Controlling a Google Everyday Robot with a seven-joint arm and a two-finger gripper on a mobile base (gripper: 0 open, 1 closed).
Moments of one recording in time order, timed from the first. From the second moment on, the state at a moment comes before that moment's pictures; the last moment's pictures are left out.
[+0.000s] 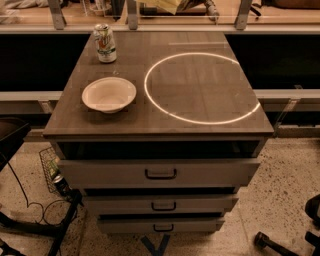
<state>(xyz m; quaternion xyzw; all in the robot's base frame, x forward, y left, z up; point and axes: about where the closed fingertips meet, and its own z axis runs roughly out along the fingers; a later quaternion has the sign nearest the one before) 0.665 -0.082 1.164 -0.58 0.57 -0.10 0.58</state>
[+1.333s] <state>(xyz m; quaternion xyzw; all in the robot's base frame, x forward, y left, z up) 0.598 0.017 1.099 -0.59 0.53 0.01 0.60</state>
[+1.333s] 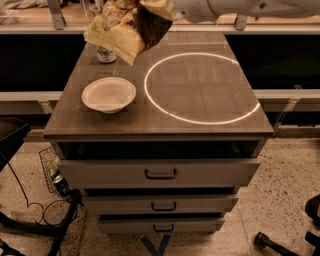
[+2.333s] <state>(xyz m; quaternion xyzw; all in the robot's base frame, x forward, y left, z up) 0.581 0.077 1.046 -0.57 0.54 0.16 0.60</state>
